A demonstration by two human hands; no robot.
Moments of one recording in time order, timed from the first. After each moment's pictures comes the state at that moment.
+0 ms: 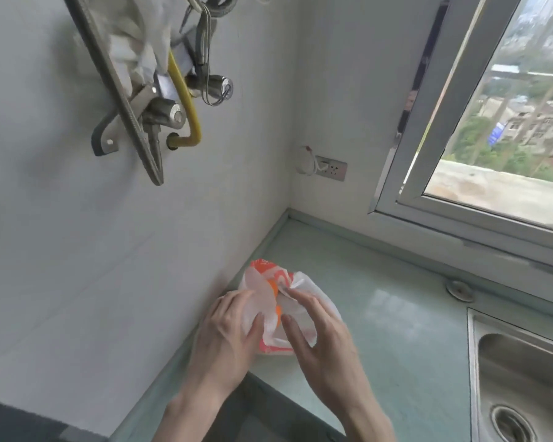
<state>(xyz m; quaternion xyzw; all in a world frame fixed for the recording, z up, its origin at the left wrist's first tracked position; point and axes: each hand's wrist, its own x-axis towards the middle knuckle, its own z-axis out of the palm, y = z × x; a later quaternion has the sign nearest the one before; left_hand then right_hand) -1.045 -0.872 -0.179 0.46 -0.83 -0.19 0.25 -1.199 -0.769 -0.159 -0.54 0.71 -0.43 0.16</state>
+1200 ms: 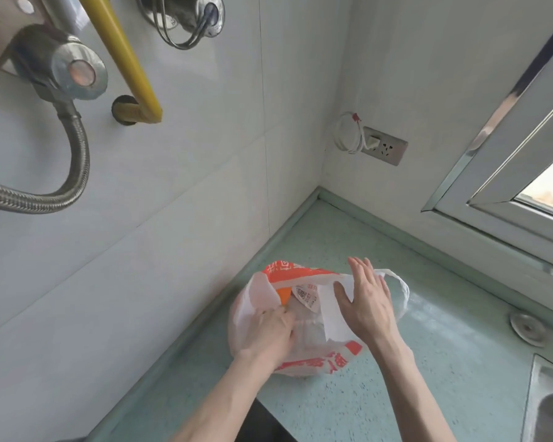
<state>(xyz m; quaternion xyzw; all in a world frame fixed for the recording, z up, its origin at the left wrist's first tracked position) -1.168 -0.979 -0.308 0.45 -0.87 -0.17 -0.10 -1.366 -0.941 -0.285 -0.53 0.81 -0.22 0.13</state>
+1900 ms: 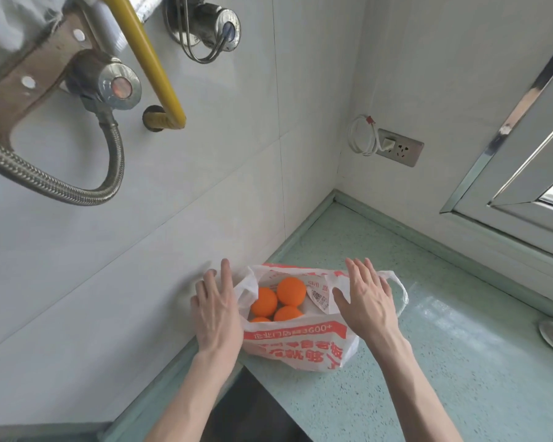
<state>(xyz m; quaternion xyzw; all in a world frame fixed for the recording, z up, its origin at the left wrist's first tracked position) -1.086 -1.000 -0.279 0.68 -0.73 0.03 0.08 -1.348 -0.948 -0.279 -0.57 0.80 -0.12 0.13</state>
